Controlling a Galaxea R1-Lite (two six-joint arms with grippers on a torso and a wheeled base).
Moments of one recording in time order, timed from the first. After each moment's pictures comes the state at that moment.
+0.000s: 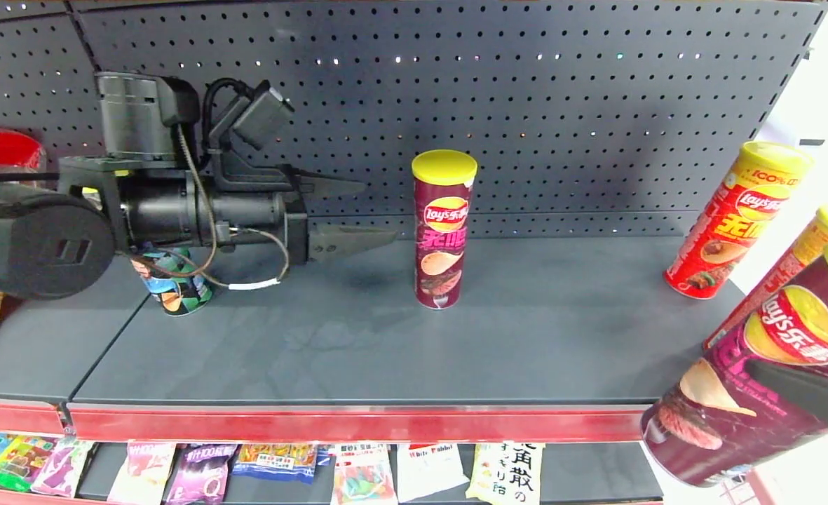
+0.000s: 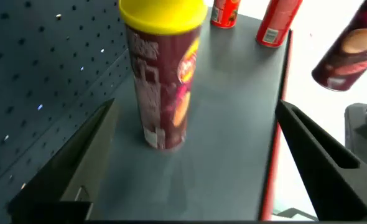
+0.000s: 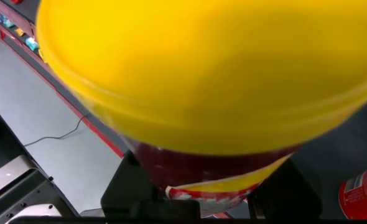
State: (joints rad) left arm -0.36 1.75 -1.19 -0.33 -0.81 0.24; right arm 0.35 0.87 -0.50 -0.20 0.34 -0.07
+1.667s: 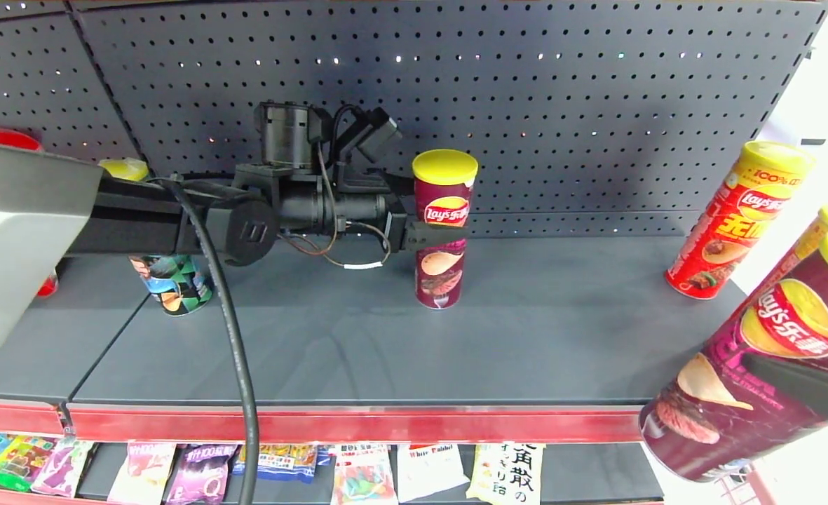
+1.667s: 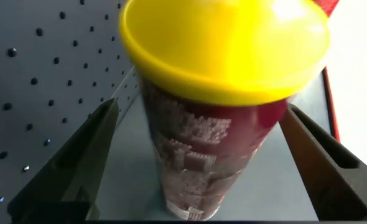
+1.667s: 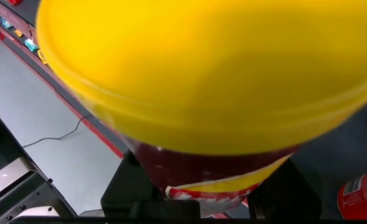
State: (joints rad) left arm -0.47 2.09 -1.55 -0.33 -0.77 0.27; right arm 0.35 0.88 -0.52 -0.20 0.34 -0.07
